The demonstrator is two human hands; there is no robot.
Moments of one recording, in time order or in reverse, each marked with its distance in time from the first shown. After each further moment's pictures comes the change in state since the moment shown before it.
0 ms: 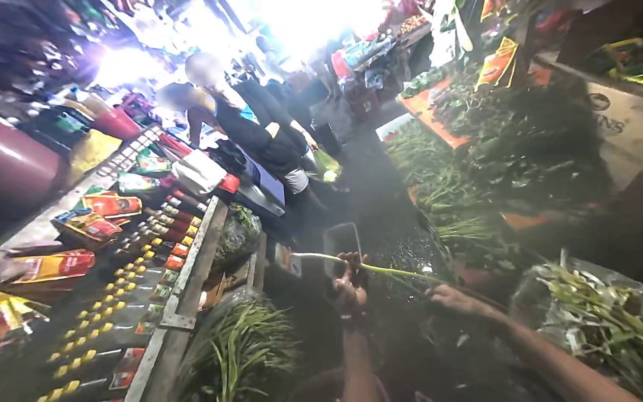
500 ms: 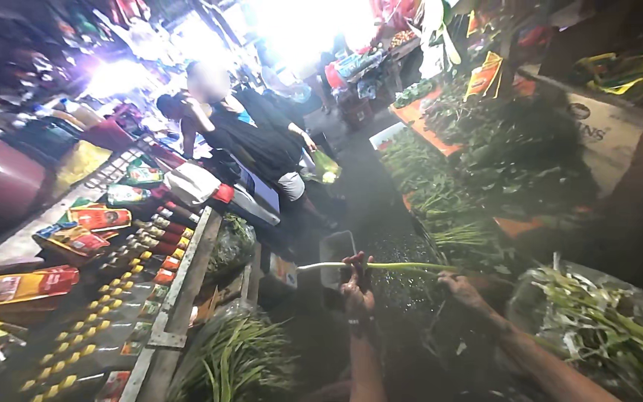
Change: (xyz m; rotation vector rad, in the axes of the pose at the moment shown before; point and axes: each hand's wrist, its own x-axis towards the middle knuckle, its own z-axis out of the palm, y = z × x) left_hand 0.000 -0.019 0.011 -0.115 -0.083 -0.021; right_hand -0.013 -0.028 0.008 0.336 0.685 -0.042
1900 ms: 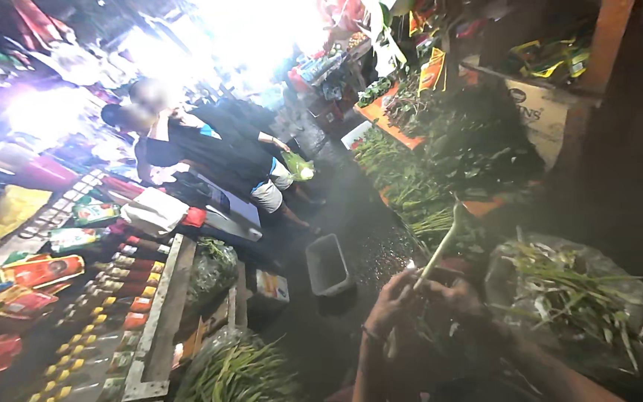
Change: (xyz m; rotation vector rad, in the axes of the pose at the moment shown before) left_hand -0.038 -0.031 0.029 1.027 -0.931 -0.527; right_hand -0.036 -0.002 -0.017 0.335 0.012 -0.266
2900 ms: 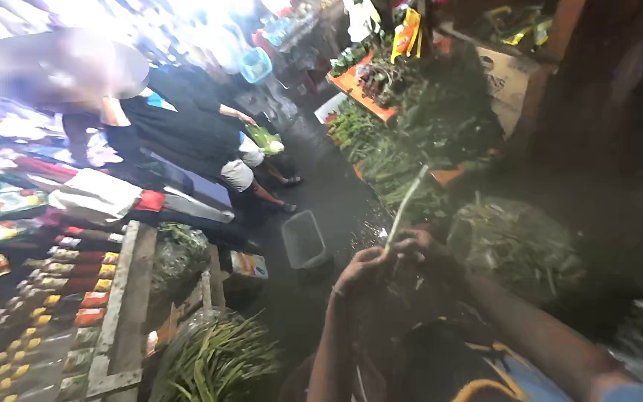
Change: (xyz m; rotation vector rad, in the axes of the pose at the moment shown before) left_hand -0.005 0.009 -0.001 -0.435 -0.159 -0.229; right_hand 0.005 -0.024 -0.016 0.168 -0.200 0.298
